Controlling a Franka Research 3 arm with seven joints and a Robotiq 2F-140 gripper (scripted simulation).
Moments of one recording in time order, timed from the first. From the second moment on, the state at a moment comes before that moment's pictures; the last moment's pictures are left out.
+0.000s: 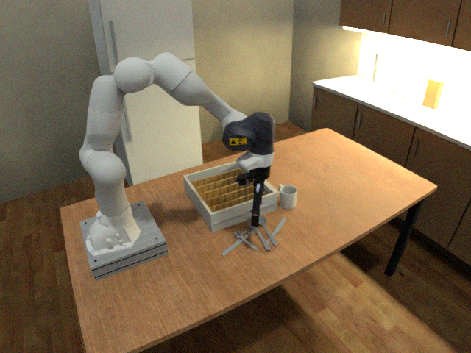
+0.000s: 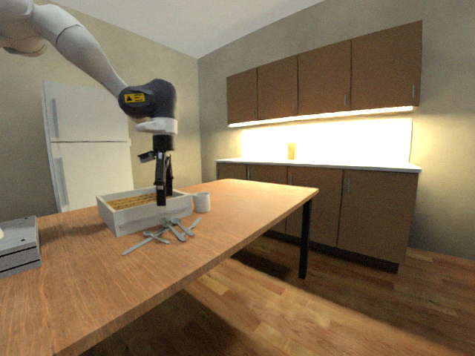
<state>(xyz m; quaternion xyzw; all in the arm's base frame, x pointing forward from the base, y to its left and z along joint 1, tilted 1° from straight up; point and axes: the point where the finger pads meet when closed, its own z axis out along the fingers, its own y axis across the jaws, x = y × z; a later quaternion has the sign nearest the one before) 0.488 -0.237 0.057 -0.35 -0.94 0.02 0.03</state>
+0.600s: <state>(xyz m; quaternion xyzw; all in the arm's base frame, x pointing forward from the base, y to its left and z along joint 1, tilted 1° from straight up) 0.487 -0.238 0.049 -0.21 -0.98 0.01 0.04</state>
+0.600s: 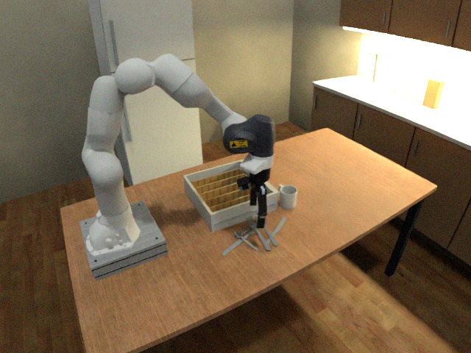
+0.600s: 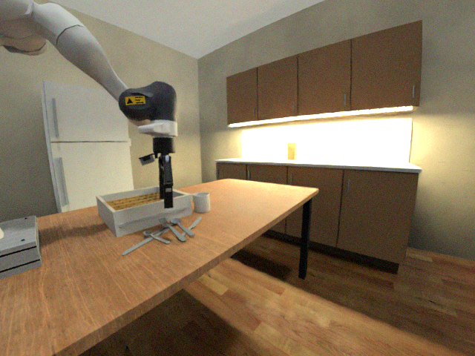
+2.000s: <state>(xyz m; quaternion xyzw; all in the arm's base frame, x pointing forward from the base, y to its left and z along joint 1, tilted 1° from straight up) 0.488 -0.238 0.035 0.13 -0.99 0.00 0.04</state>
